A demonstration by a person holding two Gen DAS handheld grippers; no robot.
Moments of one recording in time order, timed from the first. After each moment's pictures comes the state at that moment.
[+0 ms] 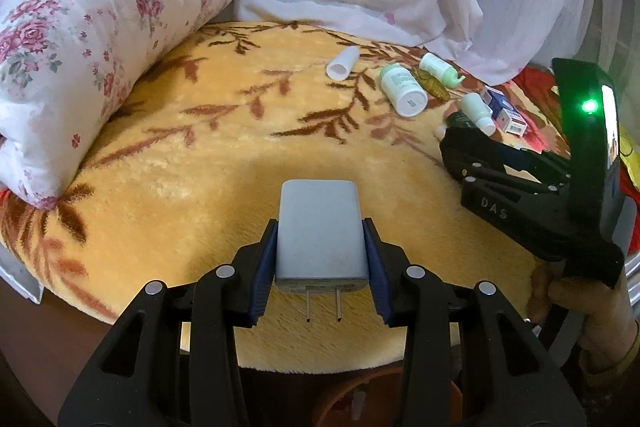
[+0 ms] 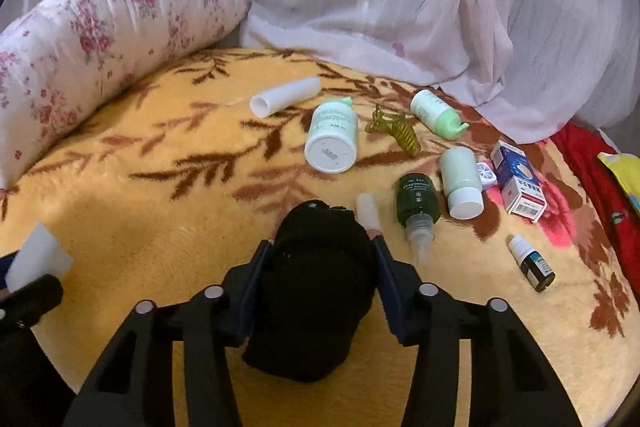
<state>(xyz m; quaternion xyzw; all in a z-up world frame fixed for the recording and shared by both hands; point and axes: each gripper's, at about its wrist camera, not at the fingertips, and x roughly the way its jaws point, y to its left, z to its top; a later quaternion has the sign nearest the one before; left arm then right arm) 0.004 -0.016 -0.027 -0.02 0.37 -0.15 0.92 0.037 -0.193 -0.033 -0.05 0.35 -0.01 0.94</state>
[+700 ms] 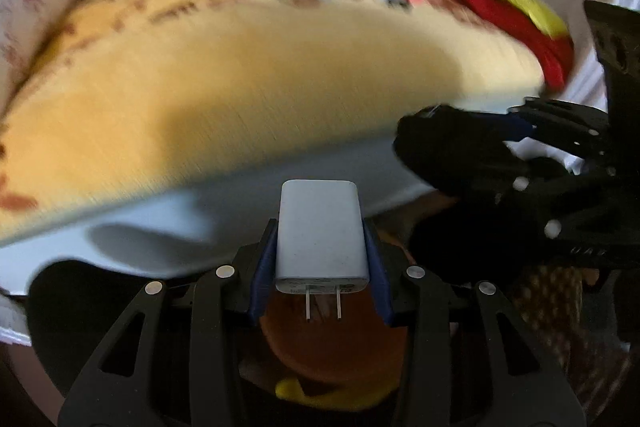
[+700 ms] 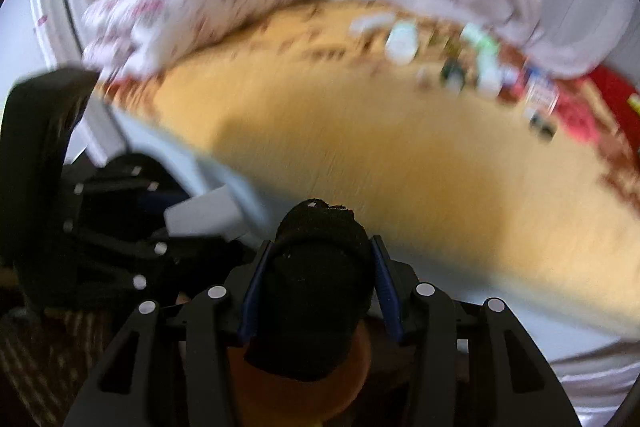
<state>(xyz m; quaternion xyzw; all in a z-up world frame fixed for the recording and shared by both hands) -0.107 -0.062 -0.067 0.10 0.48 -0.33 0.81 -0.151 -0.208 -0.051 -0.03 0.46 0.16 0.87</state>
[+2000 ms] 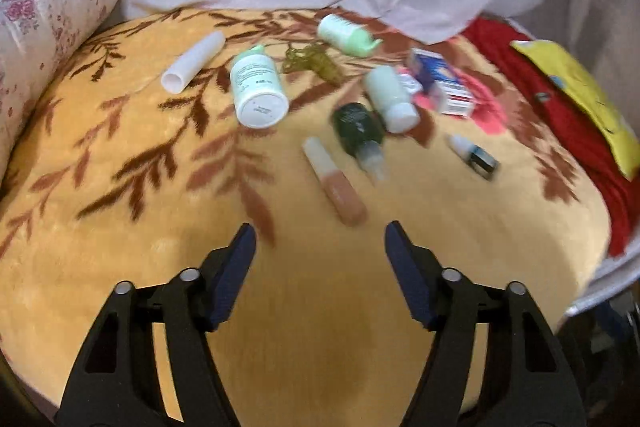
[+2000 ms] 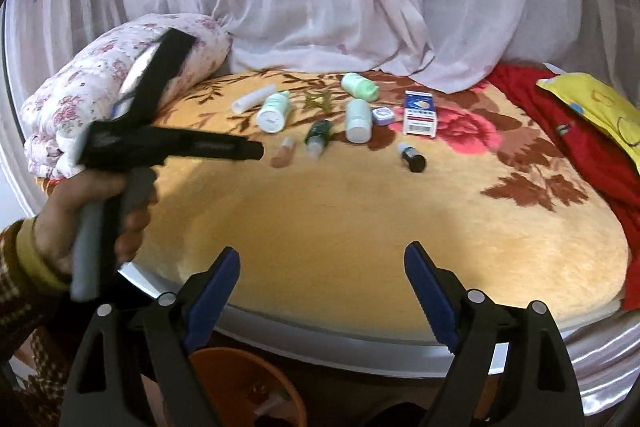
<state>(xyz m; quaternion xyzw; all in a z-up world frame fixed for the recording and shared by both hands) 0.076 -0.175 -0.029 0.03 0.43 -0.22 0.87 -0.130 -0.314 -0.006 0.03 0.34 0.01 0.94</state>
